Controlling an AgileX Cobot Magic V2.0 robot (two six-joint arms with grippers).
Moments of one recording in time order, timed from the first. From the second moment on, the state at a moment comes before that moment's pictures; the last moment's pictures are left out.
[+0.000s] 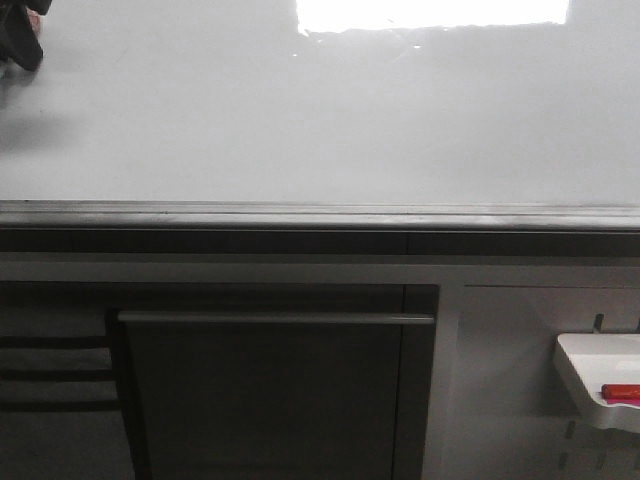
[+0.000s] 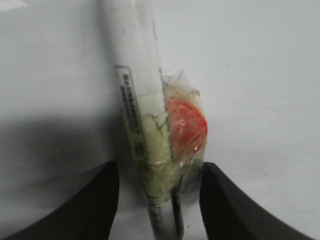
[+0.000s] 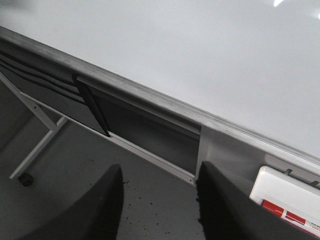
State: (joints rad) left arm -0.13 1.53 -1.22 0.09 0.46 0.00; right arm 0.51 0.82 -0.84 0.02 0.68 0.06
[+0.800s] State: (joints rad) left arm -0.18 1.44 -1.24 0.10 0.65 0.12; right arm 0.48 0.80 -0.84 -0.02 0.74 0.06
